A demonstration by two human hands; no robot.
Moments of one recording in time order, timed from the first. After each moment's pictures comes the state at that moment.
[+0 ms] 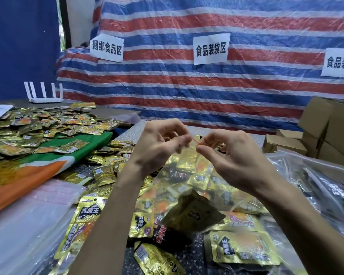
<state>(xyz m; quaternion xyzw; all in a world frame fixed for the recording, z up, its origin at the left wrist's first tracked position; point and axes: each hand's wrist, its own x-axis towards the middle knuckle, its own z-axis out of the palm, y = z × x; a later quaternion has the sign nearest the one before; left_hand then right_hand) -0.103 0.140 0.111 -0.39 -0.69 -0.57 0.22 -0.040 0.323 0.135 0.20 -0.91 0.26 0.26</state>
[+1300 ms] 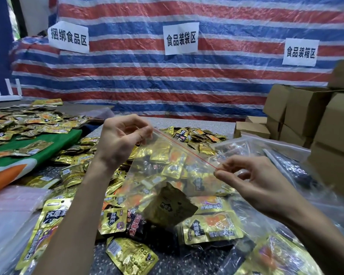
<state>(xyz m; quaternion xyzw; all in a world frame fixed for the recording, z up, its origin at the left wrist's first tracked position) -0.117 0.149 0.097 -0.35 -0.67 -0.61 0.23 0.017 0.408 0.094 0.13 -0.91 0.34 0.19</state>
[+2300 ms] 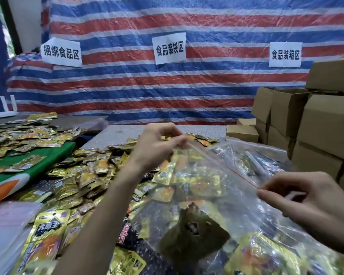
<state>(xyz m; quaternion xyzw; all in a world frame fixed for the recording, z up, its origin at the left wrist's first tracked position) -0.083 0.237 0.127 -0.37 -0.75 -0.54 0.13 0.096 0.470 0.108 0.04 -0.91 0.32 0.26</state>
